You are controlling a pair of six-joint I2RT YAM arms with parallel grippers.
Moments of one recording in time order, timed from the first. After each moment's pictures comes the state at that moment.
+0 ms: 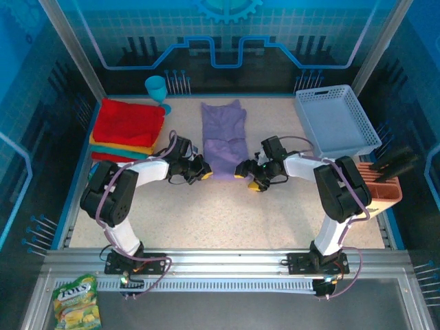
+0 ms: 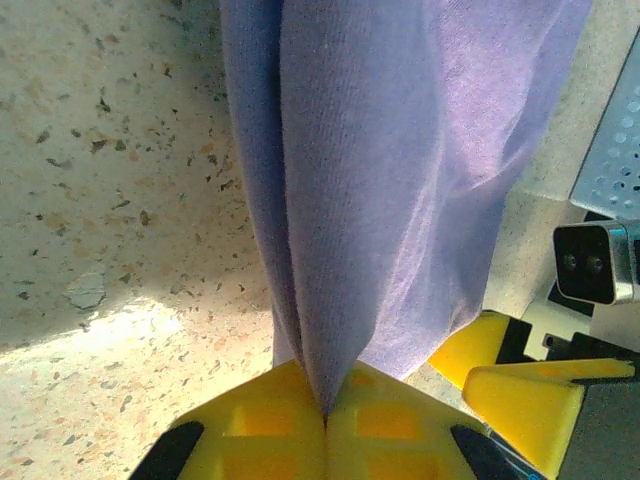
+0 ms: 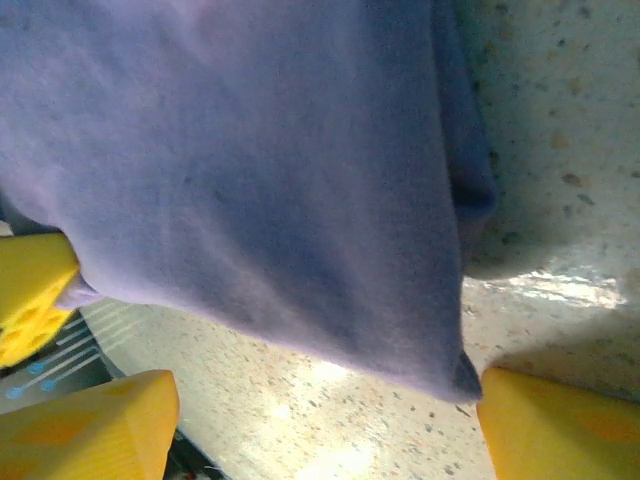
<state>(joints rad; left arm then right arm) -0.34 1.74 0.90 -0.10 0.58 -0.98 0.39 1.78 0.95 -0.29 -0.63 0.84</state>
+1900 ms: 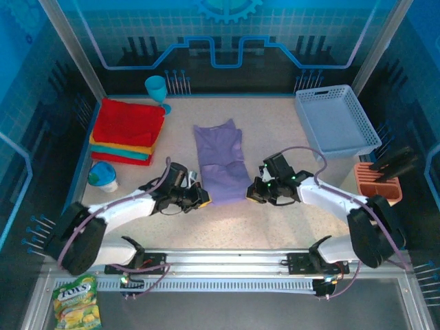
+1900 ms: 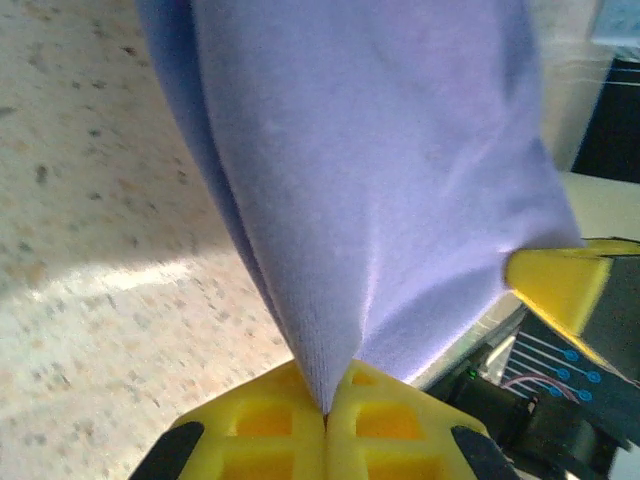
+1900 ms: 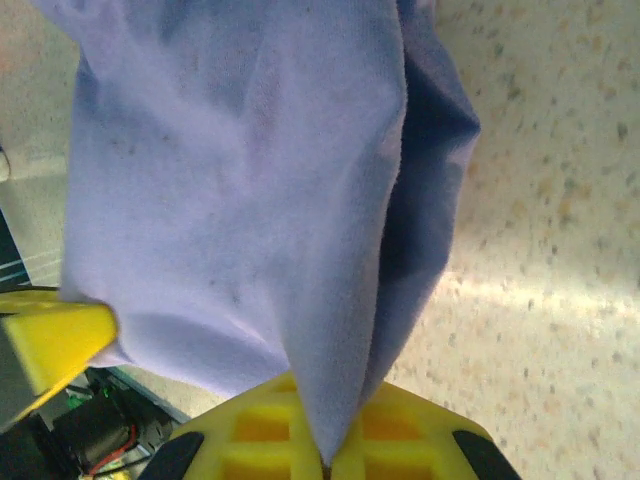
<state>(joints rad) -0.53 1.25 0.52 -0.11 0.51 -1.08 0.54 1.33 0.71 -0.41 -0.43 0.88</state>
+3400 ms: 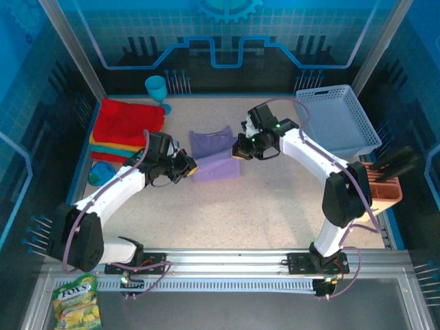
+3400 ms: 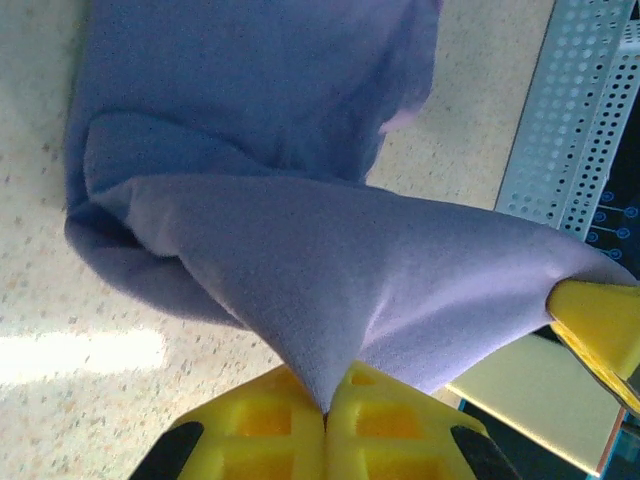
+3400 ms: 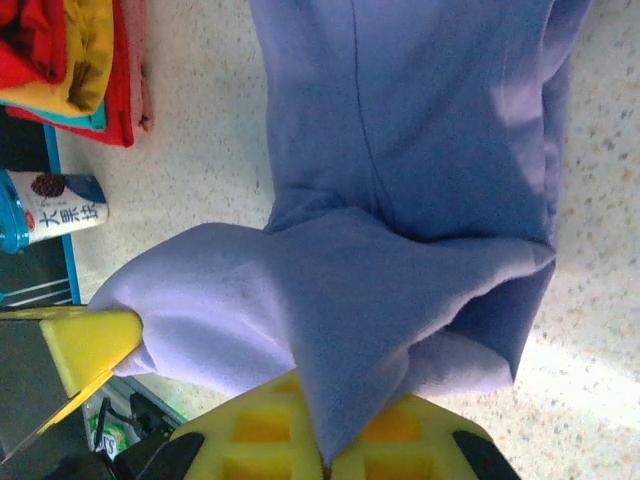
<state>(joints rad) -0.28 1.35 0.88 -0.39 0.48 -1.03 0.48 1.76 1.48 -0.77 -0.45 0.64</state>
